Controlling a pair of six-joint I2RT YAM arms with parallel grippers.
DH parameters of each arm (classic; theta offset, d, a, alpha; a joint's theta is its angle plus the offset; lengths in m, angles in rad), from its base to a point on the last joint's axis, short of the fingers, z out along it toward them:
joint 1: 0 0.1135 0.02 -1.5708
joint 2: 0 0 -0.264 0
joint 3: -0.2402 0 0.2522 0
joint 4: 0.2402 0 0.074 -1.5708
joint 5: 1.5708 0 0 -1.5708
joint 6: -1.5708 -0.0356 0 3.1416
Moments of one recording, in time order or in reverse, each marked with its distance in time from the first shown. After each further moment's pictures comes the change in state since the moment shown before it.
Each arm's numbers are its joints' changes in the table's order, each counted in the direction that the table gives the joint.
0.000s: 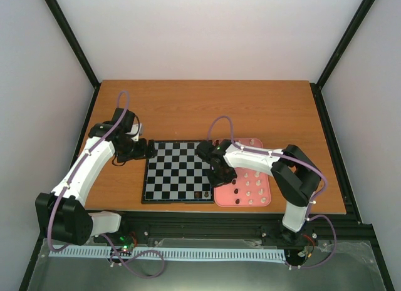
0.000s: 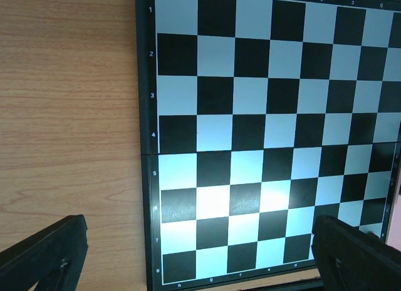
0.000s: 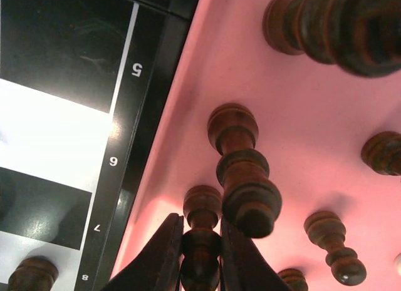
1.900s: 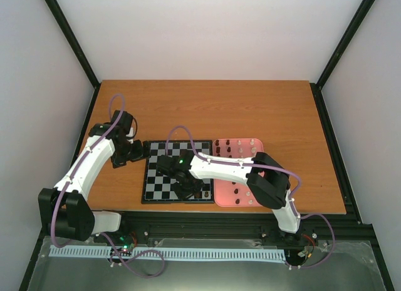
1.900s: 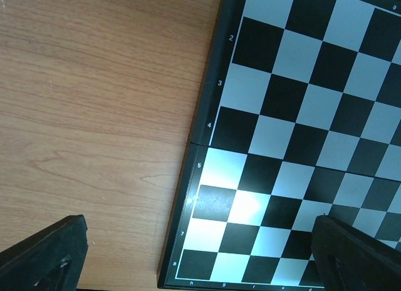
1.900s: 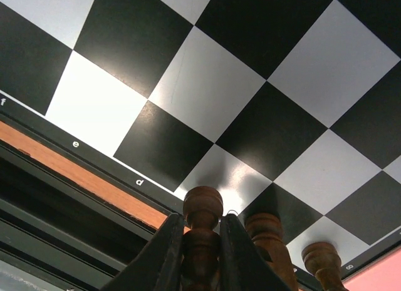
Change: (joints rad) left arm 0.054 0.031 0.029 0.027 -0.090 0.150; right arm 0.293 0.232 -0.417 0.150 -0.060 -0.039
